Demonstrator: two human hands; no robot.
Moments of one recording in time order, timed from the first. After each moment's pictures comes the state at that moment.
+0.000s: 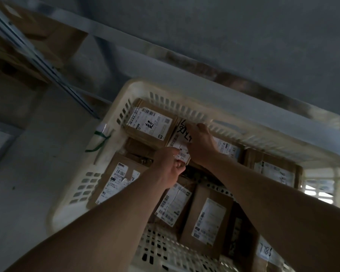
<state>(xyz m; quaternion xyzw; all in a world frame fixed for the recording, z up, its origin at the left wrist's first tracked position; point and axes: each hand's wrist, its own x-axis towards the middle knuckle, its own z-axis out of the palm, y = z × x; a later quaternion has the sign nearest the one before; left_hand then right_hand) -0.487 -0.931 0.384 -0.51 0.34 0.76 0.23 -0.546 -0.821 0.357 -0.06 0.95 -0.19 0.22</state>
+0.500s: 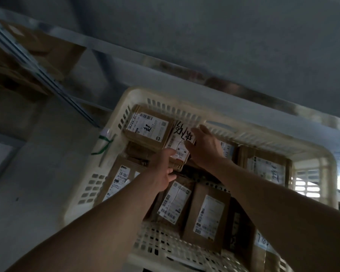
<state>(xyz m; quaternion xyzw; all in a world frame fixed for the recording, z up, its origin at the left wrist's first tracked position) -0.467 -0.943 0.415 -0.47 0.45 0.71 0.27 -0.520 -0.811 0.397 -0.04 0.96 -0.21 0.16</state>
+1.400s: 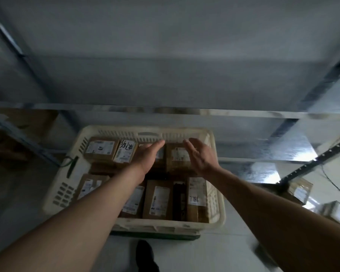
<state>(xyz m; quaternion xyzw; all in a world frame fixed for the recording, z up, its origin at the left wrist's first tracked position) -0.327 -0.781 0.609 -0.12 0.77 0.59 0.21 -0.310 -0.604 0.581 0.11 0.89 -0.44 0.04</state>
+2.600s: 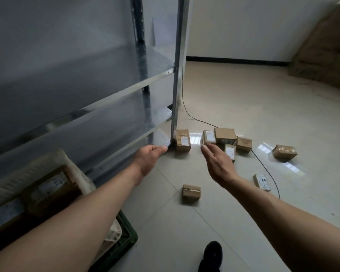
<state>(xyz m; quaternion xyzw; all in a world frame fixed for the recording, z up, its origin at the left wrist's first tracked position) -0.146 -0.419 0.600 0.23 0.76 0.47 0.39 0.038 -0.300 0.584 0.50 0.75 -0.40 -0.13</state>
